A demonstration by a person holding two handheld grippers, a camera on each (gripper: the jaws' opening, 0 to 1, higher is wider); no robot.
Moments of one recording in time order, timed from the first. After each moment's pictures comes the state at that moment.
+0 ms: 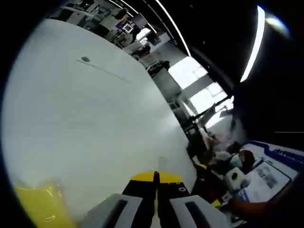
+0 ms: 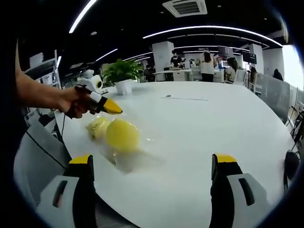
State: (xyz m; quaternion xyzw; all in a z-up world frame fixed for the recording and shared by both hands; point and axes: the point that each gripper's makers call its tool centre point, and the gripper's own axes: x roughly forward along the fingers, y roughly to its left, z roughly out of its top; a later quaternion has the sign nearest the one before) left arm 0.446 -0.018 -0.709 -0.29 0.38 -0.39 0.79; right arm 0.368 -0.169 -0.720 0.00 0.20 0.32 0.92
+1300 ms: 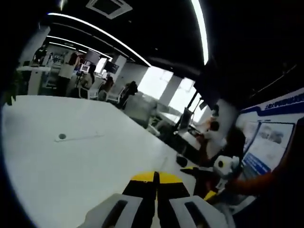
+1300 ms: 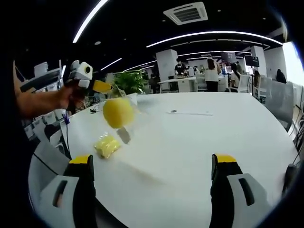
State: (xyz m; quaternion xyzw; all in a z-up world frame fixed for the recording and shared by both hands) left arm 0.446 0.003 -0.569 -0.14 0.22 -0.48 0.84; right arm 0.386 -0.158 -0.667 0.03 0.18 0.34 0.92
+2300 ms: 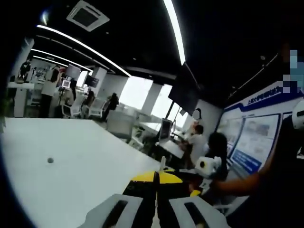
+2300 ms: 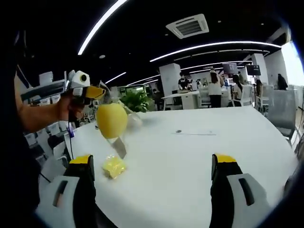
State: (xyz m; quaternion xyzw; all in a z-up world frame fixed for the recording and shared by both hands) left arm 0.411 -0.007 -0.492 -0.15 0.15 -0.54 0.81; right arm 0.391 -0.143 -0.595 0.07 0.10 0.37 0.92
